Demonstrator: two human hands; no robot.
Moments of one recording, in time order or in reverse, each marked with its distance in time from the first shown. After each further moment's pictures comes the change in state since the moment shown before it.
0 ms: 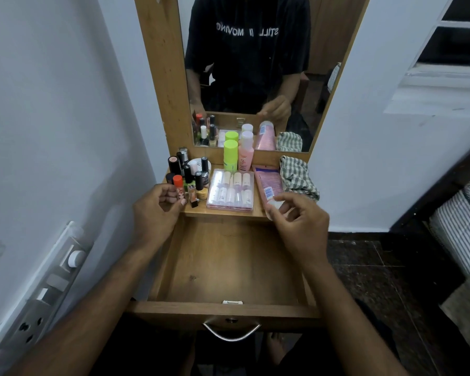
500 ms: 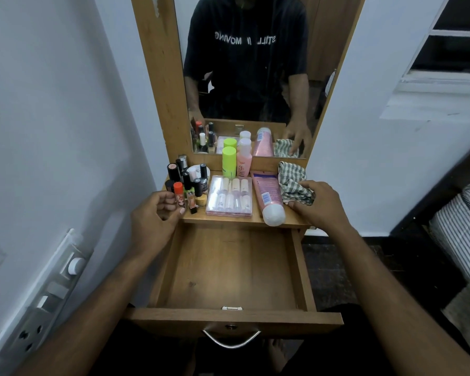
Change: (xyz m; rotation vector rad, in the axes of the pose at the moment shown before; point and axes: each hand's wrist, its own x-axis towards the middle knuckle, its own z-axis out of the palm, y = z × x) left_hand -0.003 -0.002 -0.005 -0.032 -0.031 -0.005; right_hand 0.071 0.068 -0.023 -0.343 -0.377 0.216
